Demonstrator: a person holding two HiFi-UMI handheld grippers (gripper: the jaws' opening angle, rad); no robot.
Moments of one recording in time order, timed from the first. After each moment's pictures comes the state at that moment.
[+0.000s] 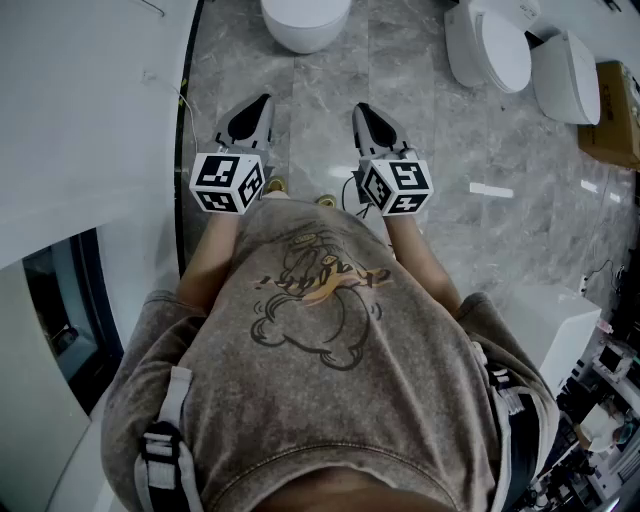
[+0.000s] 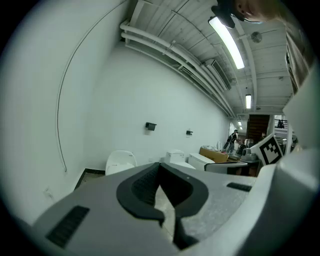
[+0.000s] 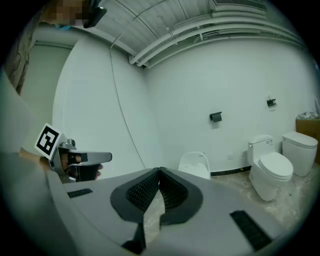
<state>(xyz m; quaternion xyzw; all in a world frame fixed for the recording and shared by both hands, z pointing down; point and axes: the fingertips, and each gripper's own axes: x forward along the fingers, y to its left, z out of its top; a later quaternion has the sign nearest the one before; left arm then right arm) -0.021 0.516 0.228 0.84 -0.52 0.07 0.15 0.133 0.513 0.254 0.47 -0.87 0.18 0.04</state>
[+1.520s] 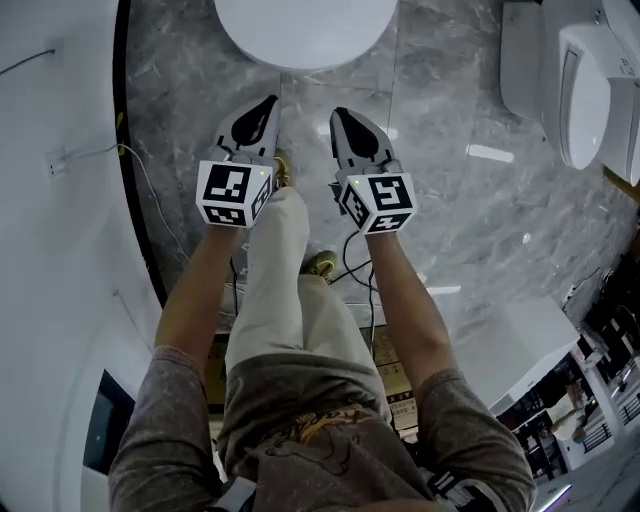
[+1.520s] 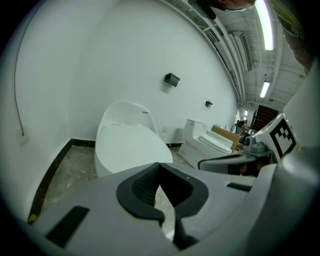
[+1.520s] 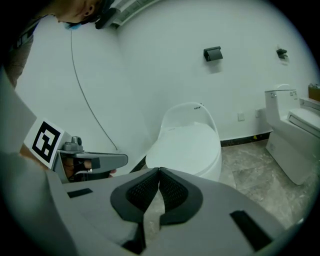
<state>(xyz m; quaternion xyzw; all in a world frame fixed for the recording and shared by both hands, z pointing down) -0.057 0.116 0.686 0.84 -0.48 0.14 0.23 0.038 0.130 0.691 0.46 -0.84 0.26 0.13</state>
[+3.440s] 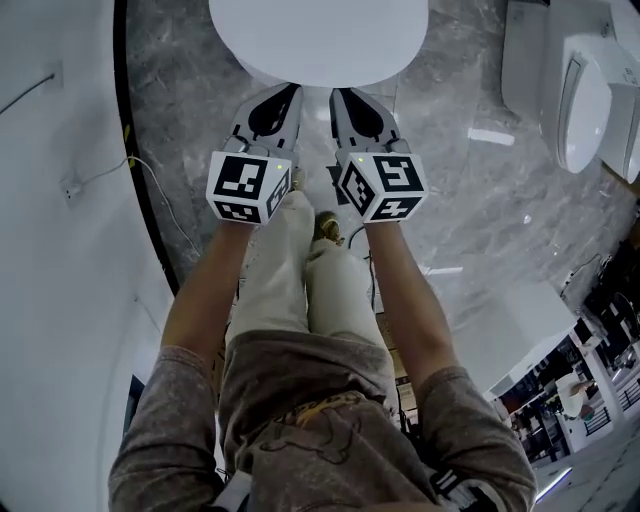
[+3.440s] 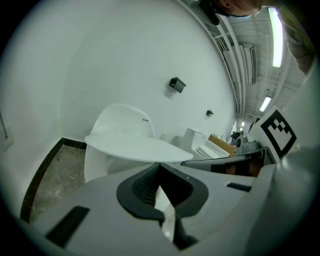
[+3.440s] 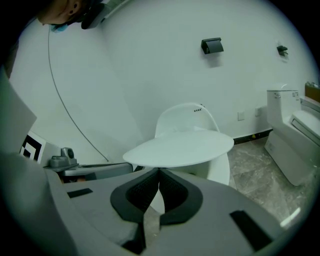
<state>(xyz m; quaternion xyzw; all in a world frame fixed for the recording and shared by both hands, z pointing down) -0.056 0.020 0.645 0.84 -0.45 0.11 0.27 0.003 0.019 0.649 0.49 -0.81 0.30 0.15</state>
